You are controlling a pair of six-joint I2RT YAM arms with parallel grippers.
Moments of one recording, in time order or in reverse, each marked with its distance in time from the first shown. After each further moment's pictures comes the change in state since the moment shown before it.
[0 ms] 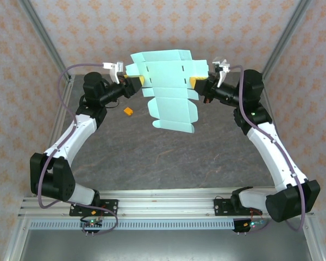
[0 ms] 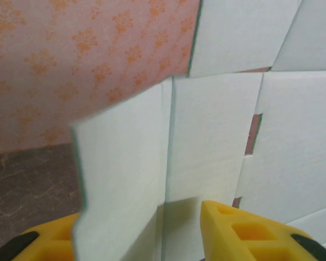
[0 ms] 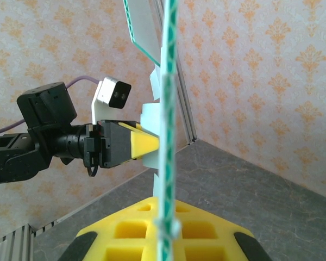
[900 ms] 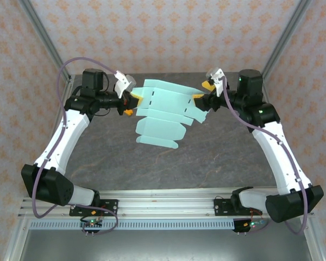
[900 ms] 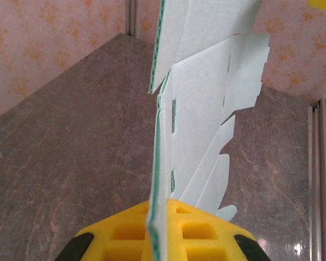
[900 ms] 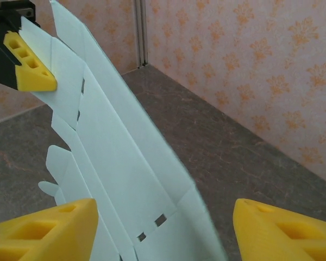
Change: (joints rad) left arm 0.001 -0.045 0.247 -0.894 0.178 0.846; right arm -0.010 -0.006 0.146 -0.549 0.155 -0.550
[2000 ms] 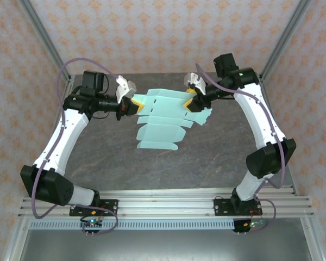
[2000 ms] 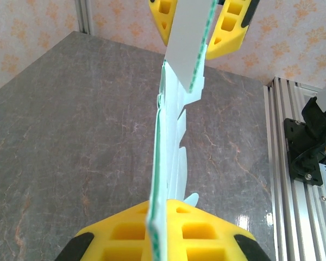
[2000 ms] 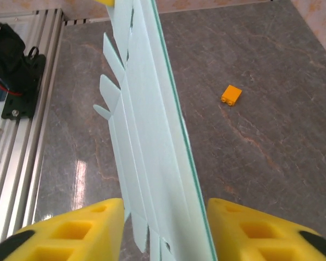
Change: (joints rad) left arm 0.000 0.000 0.035 -0.162 0.129 0.162; right arm 0.028 0.489 0.523 -0.722 -0.247 -0.634
